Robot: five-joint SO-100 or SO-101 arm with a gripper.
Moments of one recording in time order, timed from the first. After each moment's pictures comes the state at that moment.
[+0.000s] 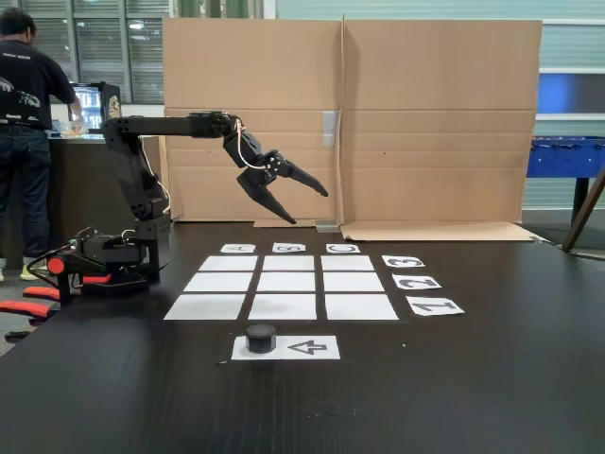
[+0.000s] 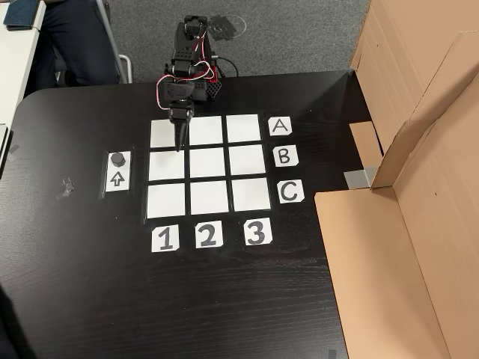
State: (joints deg) arm 7.5 110.0 110.5 52.8 -6.5
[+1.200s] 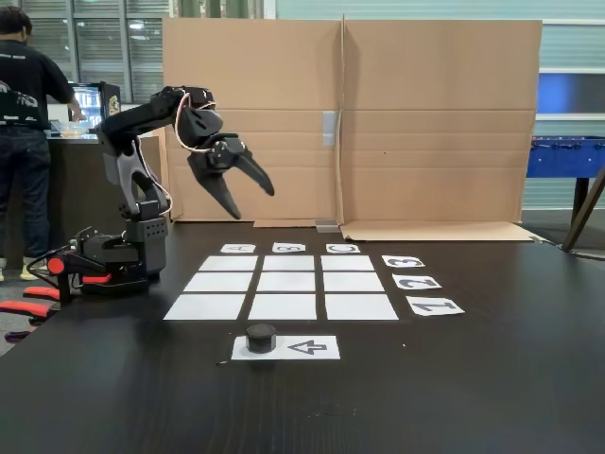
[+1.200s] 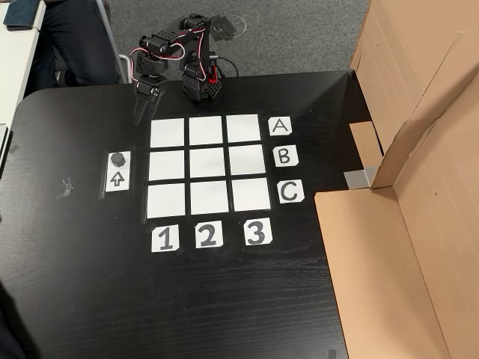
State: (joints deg) arm 30.1 114.3 101.5 76.2 -9.7
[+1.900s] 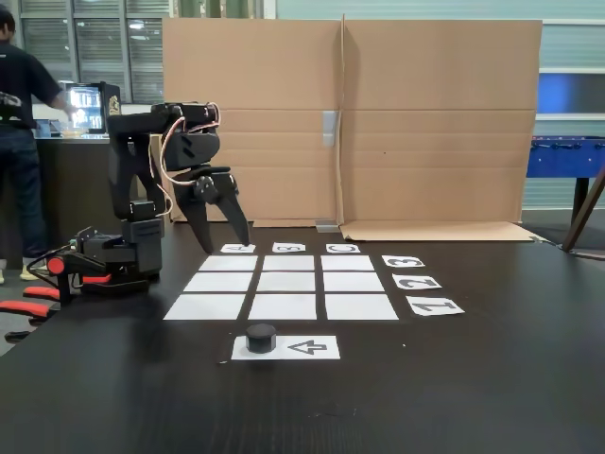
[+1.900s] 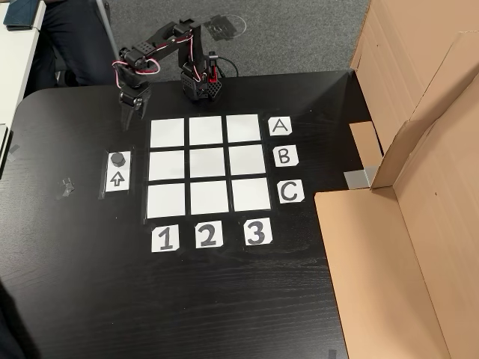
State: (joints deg) arm 41.8 93.3 90.6 81.1 -16.7
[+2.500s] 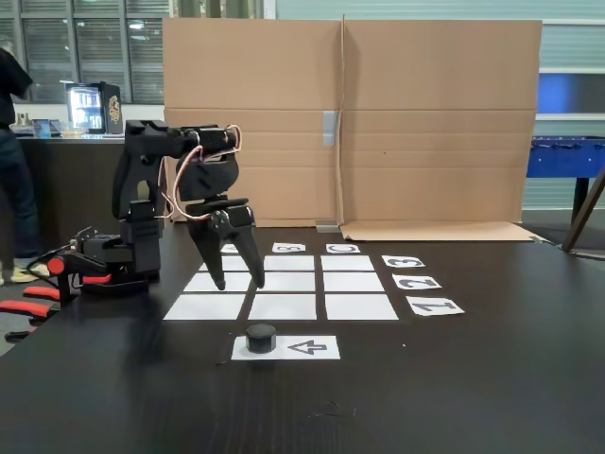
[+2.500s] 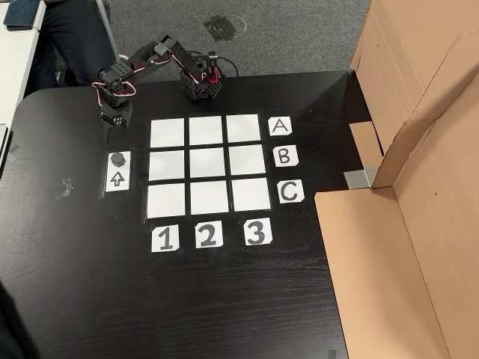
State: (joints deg) arm 44.6 62.8 60.3 85.2 -17.7
